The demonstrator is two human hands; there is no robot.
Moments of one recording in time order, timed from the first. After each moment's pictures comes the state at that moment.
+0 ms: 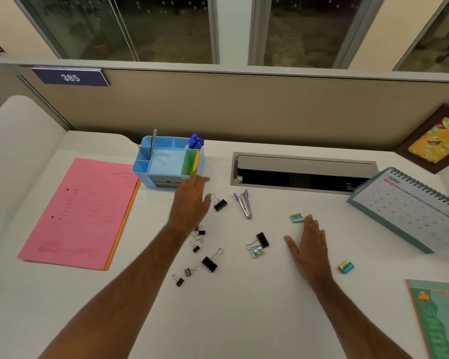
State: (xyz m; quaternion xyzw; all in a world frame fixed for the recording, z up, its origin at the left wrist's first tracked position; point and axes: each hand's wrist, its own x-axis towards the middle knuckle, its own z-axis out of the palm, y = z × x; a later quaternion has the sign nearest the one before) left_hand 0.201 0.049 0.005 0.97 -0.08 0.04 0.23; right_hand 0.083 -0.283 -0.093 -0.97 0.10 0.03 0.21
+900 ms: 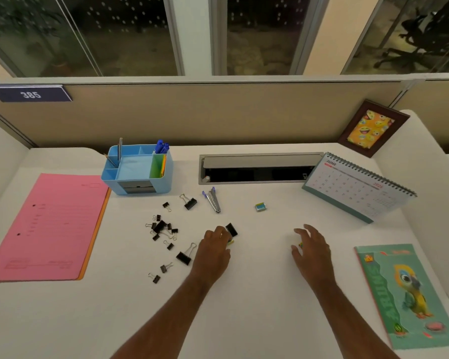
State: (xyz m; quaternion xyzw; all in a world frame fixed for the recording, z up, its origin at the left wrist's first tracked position) left_hand 0.063 -0.064 -0.057 0.96 -0.17 -0.10 0.19; right_hand -0.002 -0.352 -0.049 -0.97 0.16 -0.02 0.19
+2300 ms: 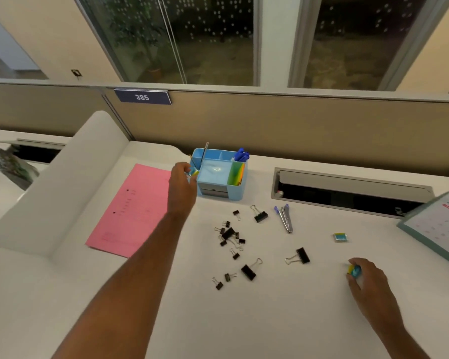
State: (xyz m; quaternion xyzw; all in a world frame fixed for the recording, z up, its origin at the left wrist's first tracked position) left_hand 0.227 0.170 0.047 0.89 0.13 0.18 0.39; right_hand 0.045 -0.310 -0.070 -0.95 0.12 0.01 0.29
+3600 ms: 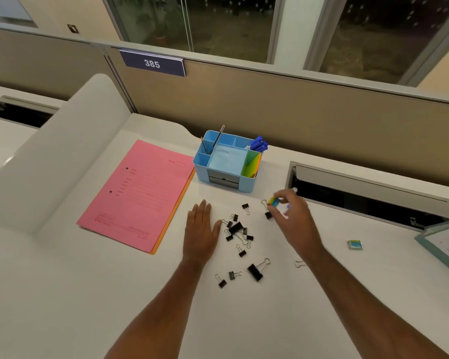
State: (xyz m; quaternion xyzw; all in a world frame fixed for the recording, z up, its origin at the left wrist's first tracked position) left_hand 0.126 0.155 -0.098 0.97 0.09 0.03 0.21; right_hand 0.181 -0.098 0.013 -0.89 -0.06 0.01 0.44
